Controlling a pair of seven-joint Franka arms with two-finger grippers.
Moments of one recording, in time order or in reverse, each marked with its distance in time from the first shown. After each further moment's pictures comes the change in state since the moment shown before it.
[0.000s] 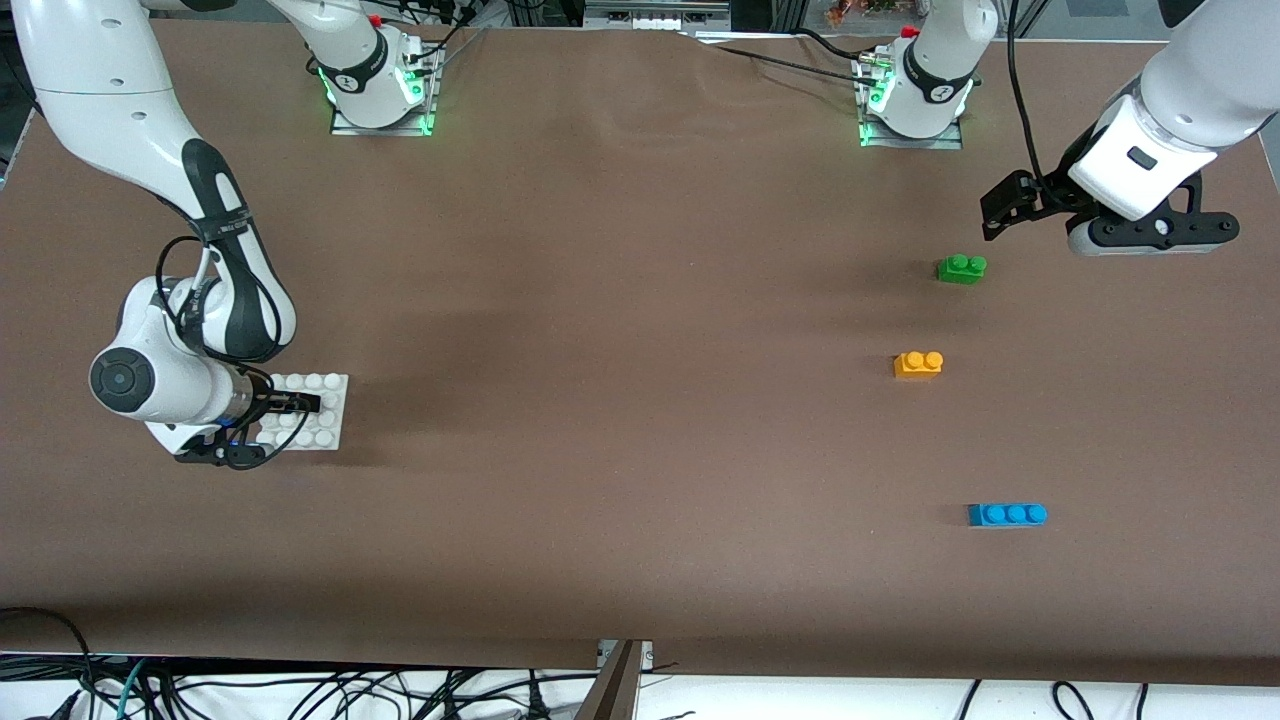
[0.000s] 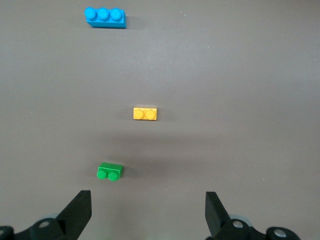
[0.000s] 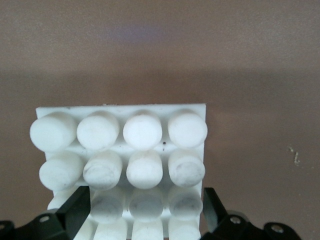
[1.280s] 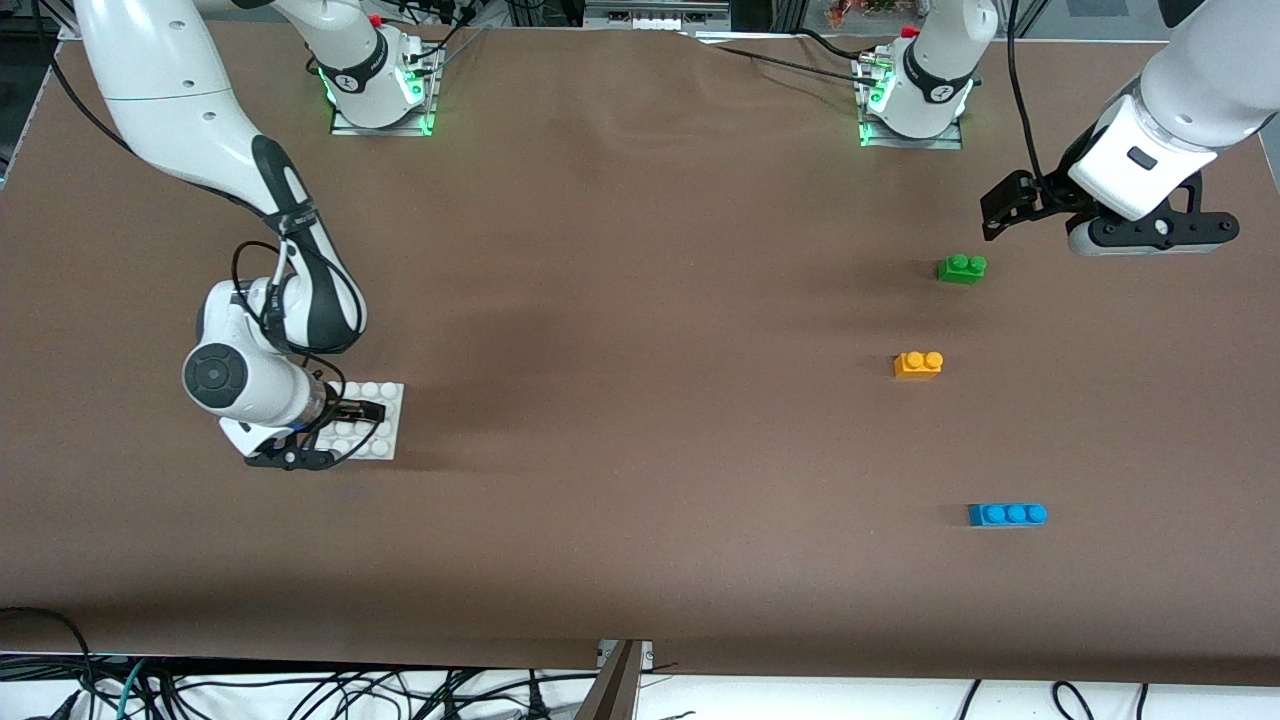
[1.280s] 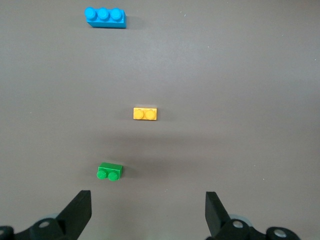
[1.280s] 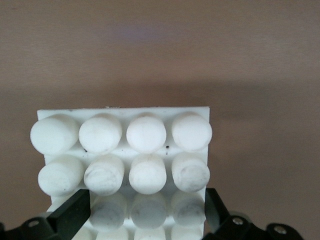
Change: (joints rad) left arm 0.000 0.000 0.000 0.000 0.000 -0.001 0.000; right arm 0.170 0.008 0.005 -0.003 0.021 0.065 0.186
